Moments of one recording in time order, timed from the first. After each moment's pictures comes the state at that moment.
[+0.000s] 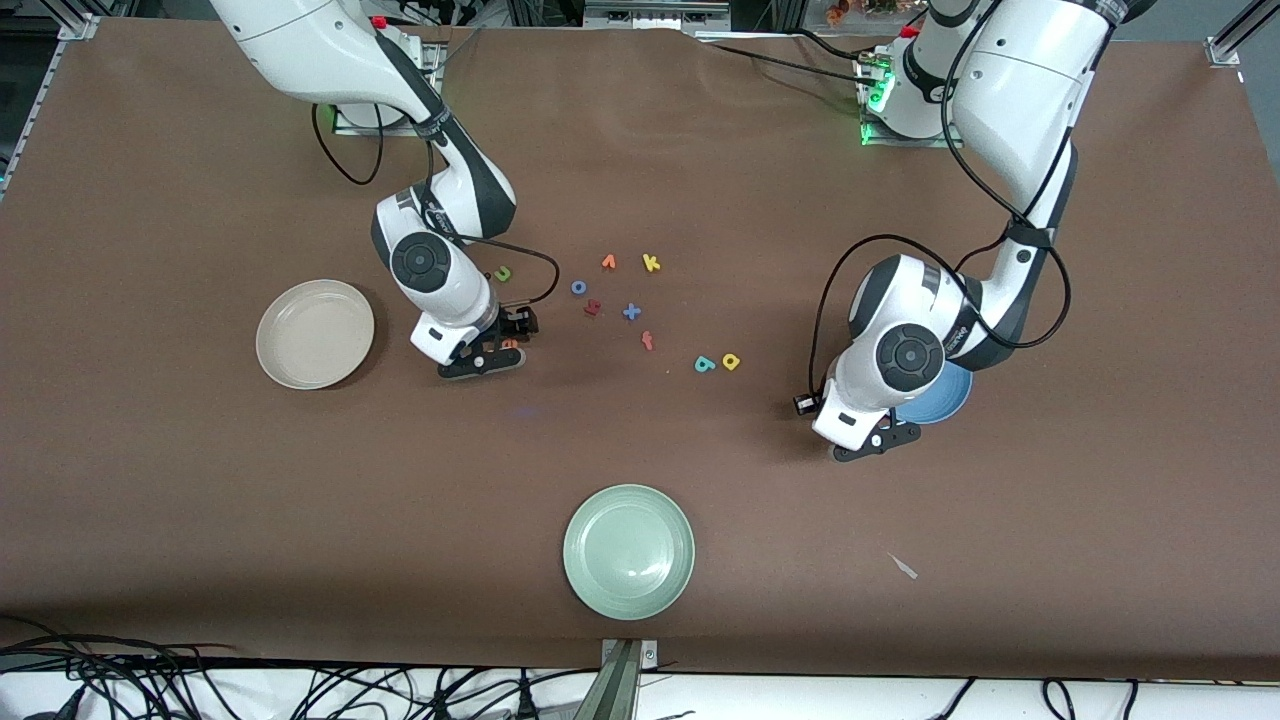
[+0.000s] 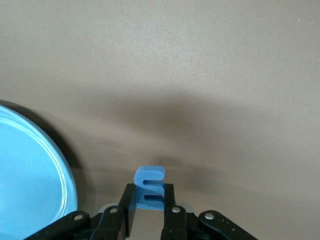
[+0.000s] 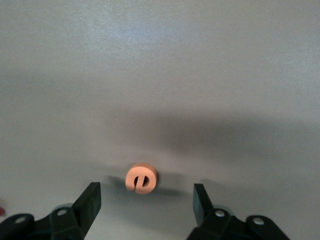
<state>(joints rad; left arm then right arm) -0.27 0.65 -0.09 -1.65 0.00 2.18 -0.66 0.38 0.52 0.12 -2.03 0.01 2.50 0.28</state>
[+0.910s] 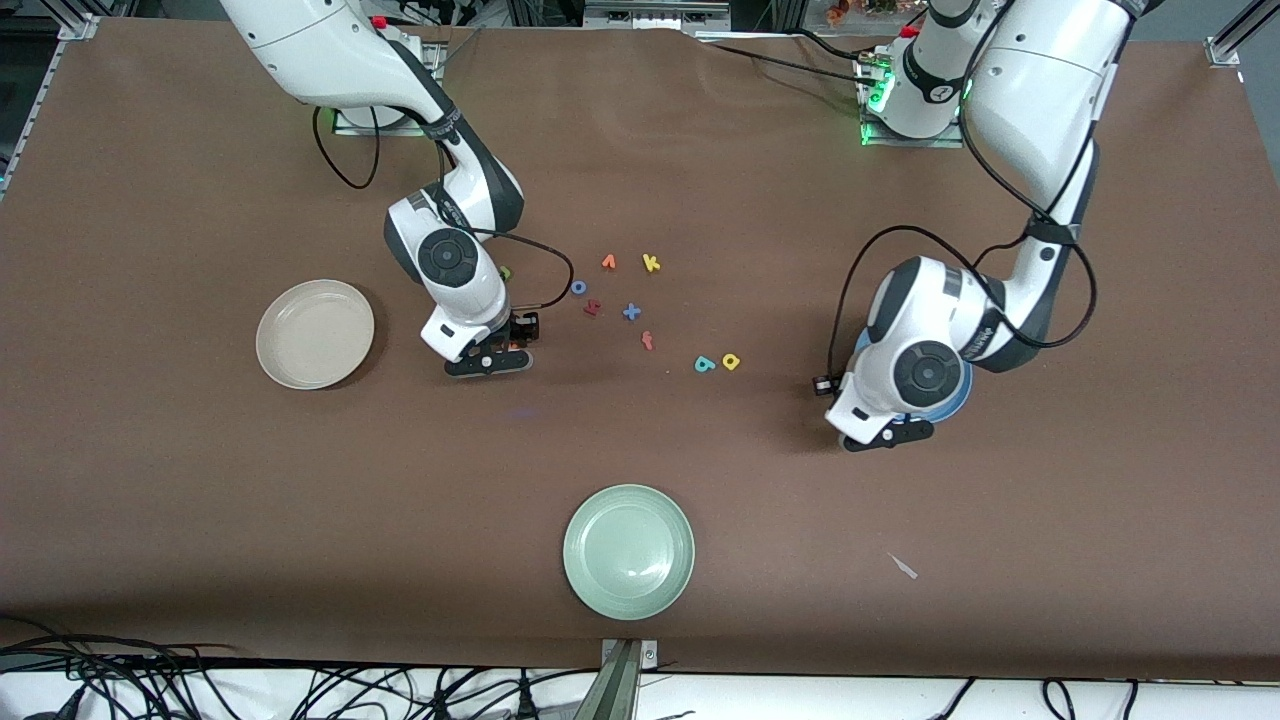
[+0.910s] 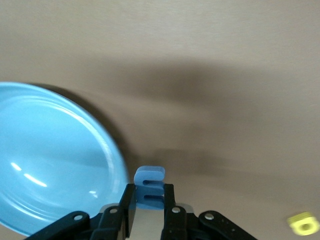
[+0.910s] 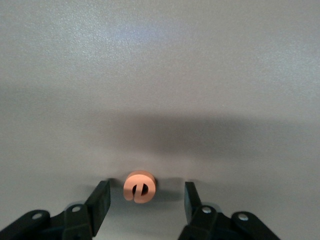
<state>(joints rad) -0.21 0.64 -0.09 -1.64 0.01 1.98 -0.45 0.41 0.54 0.12 -2.01 -0.13 2.50 0.47</state>
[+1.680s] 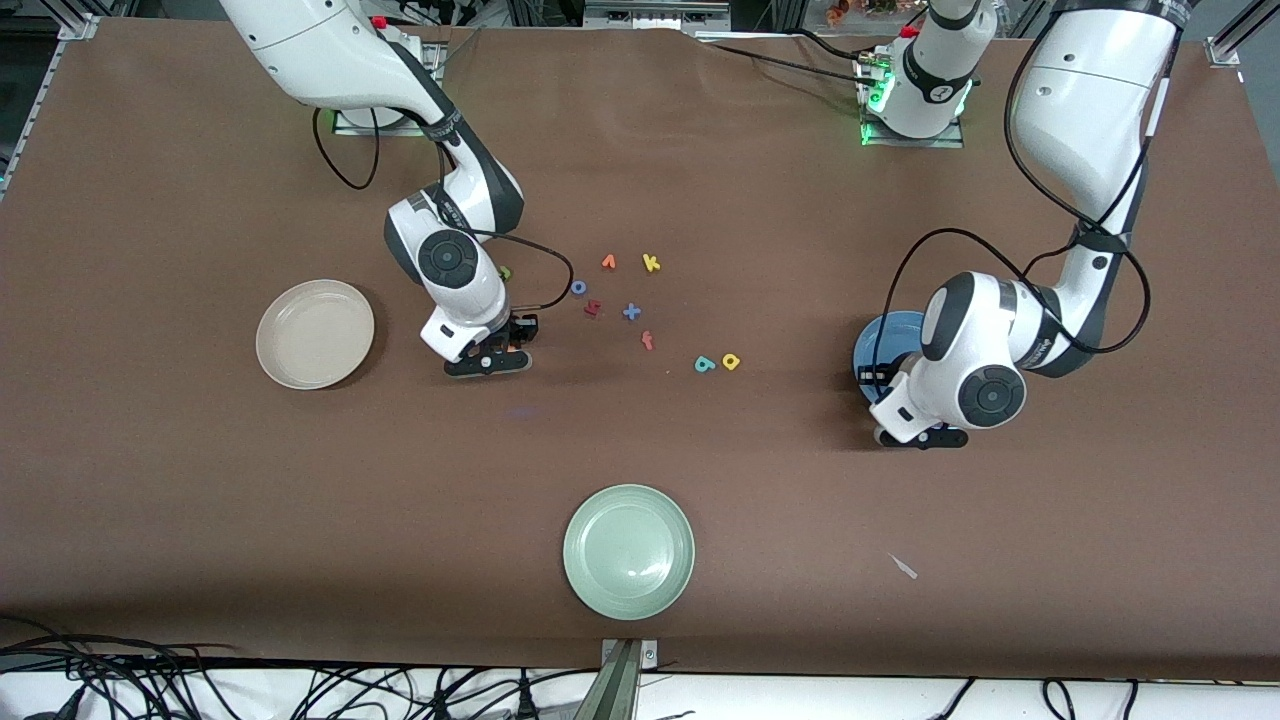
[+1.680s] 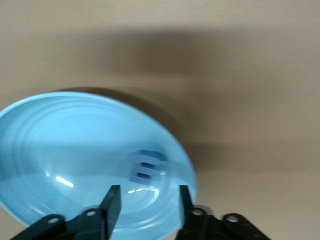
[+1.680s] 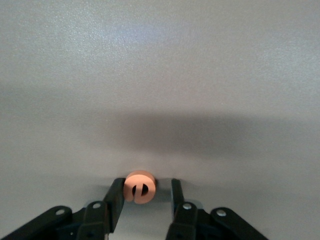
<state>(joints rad) -0.11 0.63 -0.12 -1.67 0.00 1.94 -0.23 0.41 0.55 0.11 -2.01 -0.13 2.50 0.47</state>
